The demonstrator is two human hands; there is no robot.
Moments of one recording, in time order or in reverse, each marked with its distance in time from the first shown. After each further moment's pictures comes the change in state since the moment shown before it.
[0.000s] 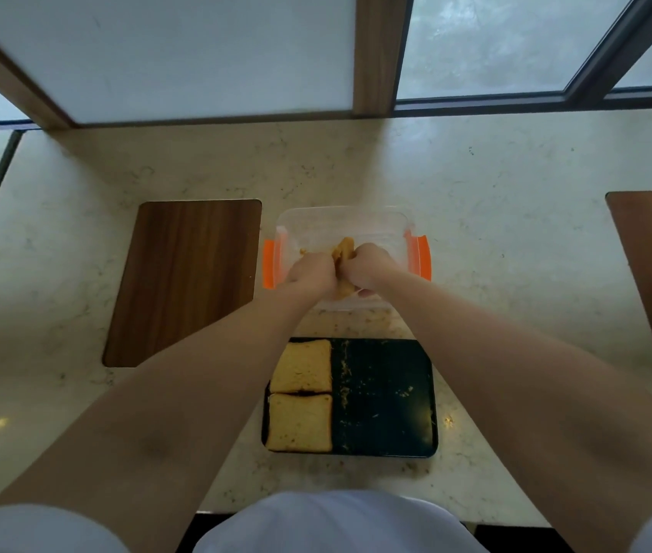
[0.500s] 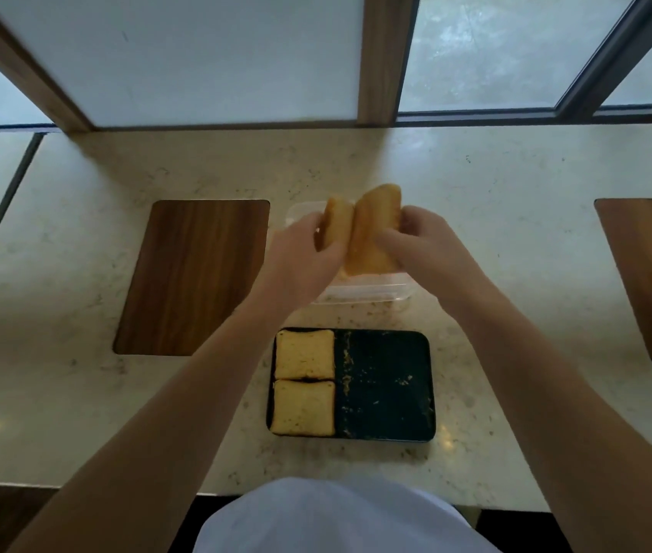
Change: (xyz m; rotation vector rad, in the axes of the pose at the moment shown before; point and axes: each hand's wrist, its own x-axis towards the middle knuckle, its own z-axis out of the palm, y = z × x) left_hand -0.132 0.005 -0.067 -0.603 0.381 0.315; right_hand -0.149 0.004 -0.060 0.327 0.202 -0.406
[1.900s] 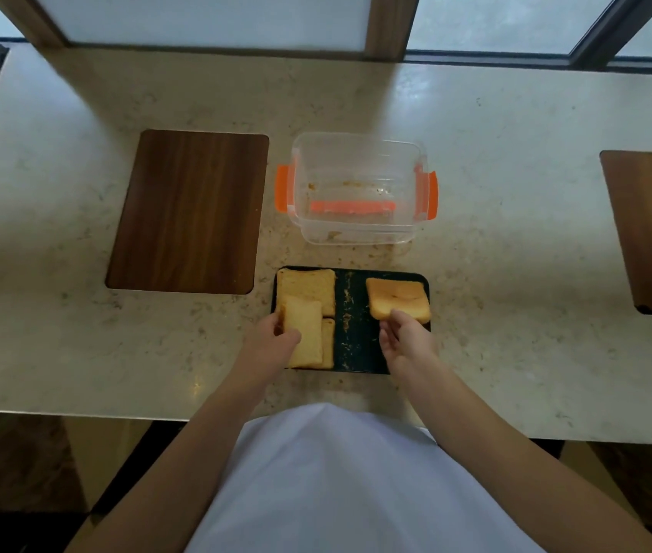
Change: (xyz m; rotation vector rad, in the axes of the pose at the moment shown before) left_hand -0.157 -0.139 0.054 -0.280 -0.112 -0.753; right_hand -0.088 0.160 0.103 0.994 0.497 0.929
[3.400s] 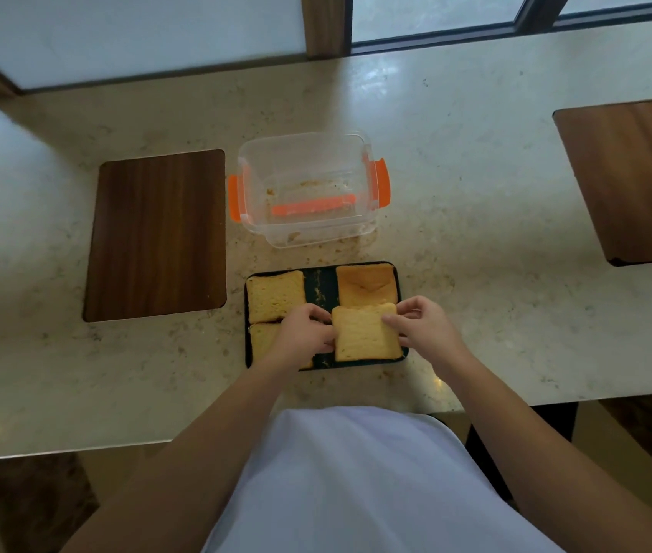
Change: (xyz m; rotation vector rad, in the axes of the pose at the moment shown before) left_hand 0.017 0.045 0.081 0.106 -0.178 -0.003; right_hand 0.019 -0.043 -0.074 -0.791 -0.267 -0.434
